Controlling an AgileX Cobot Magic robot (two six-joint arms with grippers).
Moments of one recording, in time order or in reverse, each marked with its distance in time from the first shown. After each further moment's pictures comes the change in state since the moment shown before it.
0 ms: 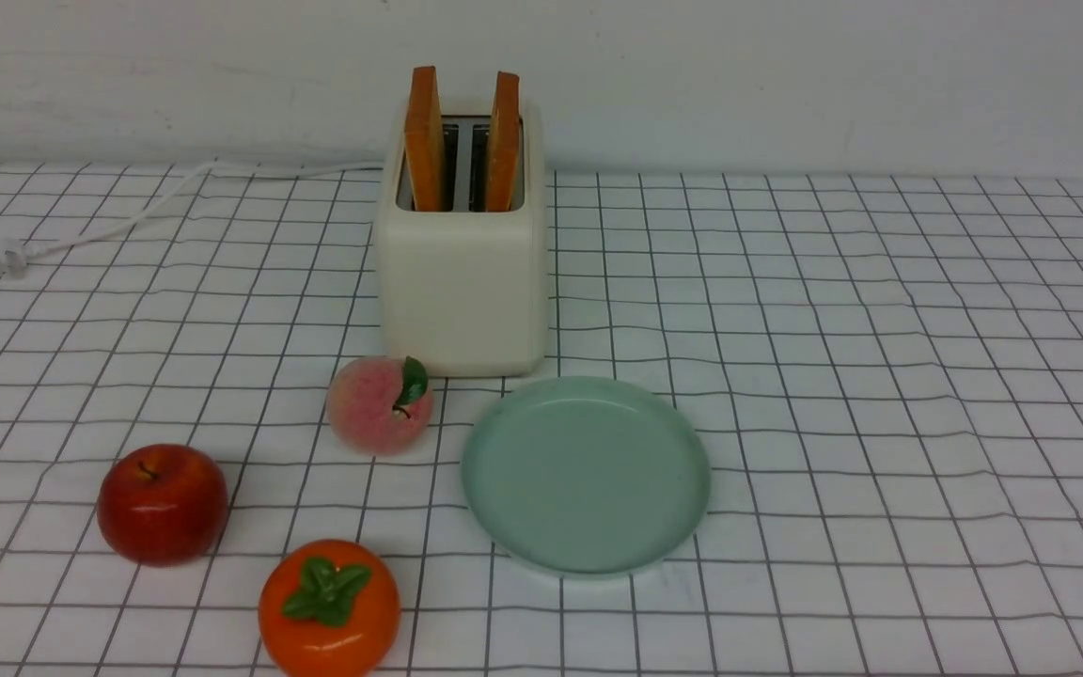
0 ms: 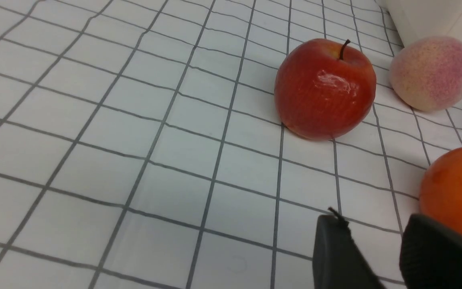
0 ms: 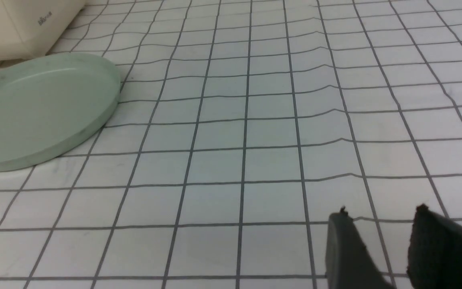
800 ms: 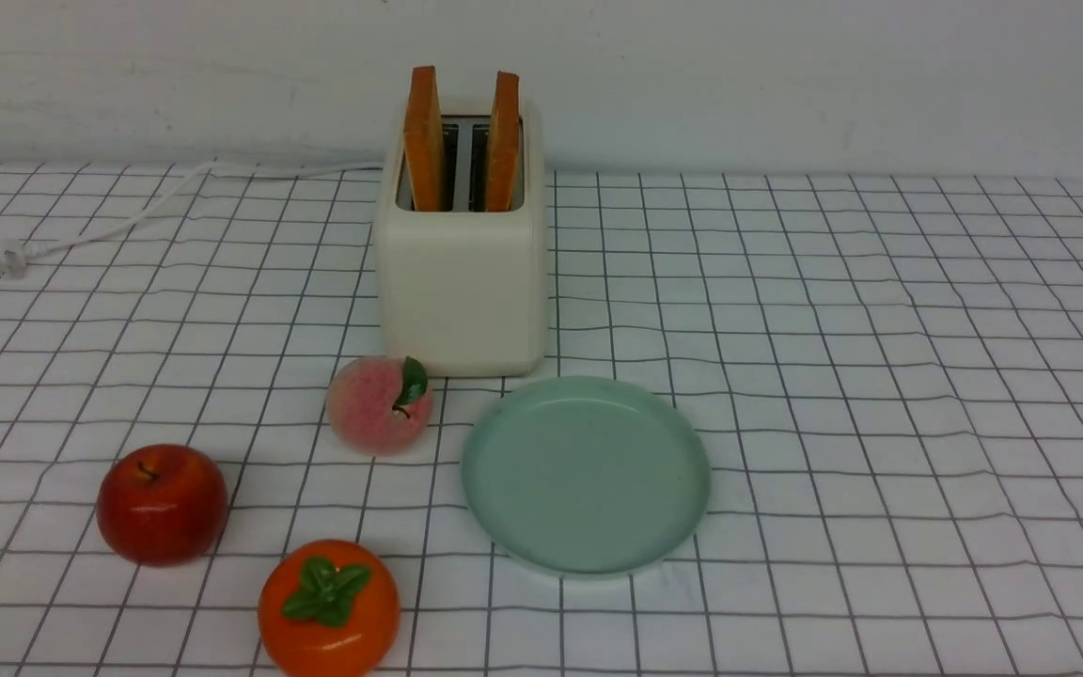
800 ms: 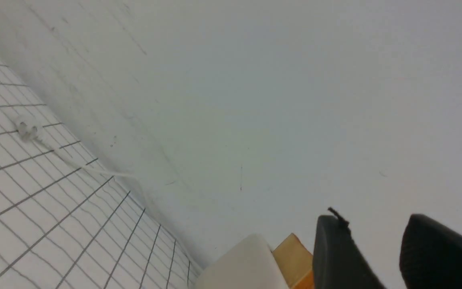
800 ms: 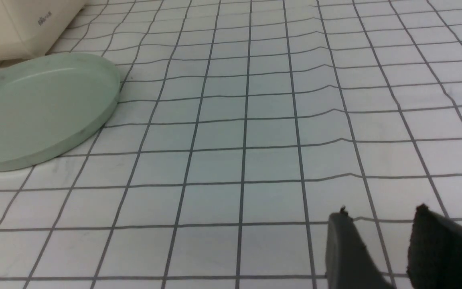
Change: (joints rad) right arm 0.000 0.000 0.000 0.000 0.000 0.000; left arm 0.000 0.000 0.000 -0.546 -0.666 -0.032
